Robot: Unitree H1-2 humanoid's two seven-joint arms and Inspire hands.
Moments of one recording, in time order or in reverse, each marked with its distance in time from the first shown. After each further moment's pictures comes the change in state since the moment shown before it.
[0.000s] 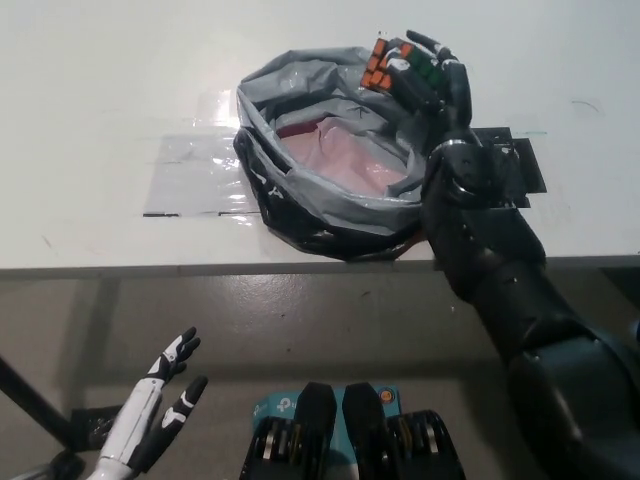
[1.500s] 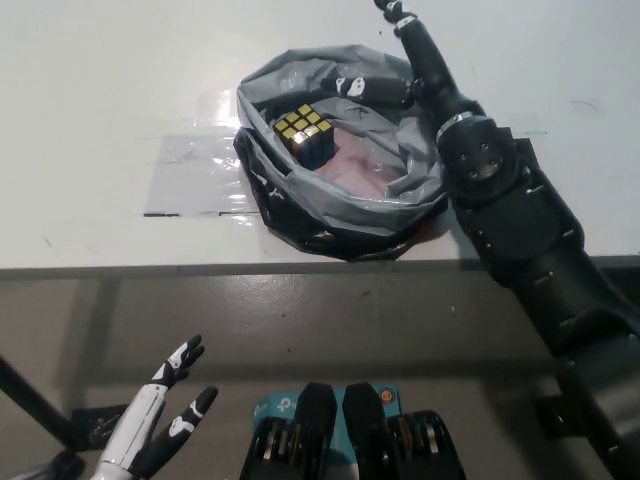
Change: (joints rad) left_arm 0.008 0.022 -0.017 0.000 0.012 0.000 -0.017; right_arm 0.033 -0.123 0.262 -0.209 -0.376 0.029 0.181
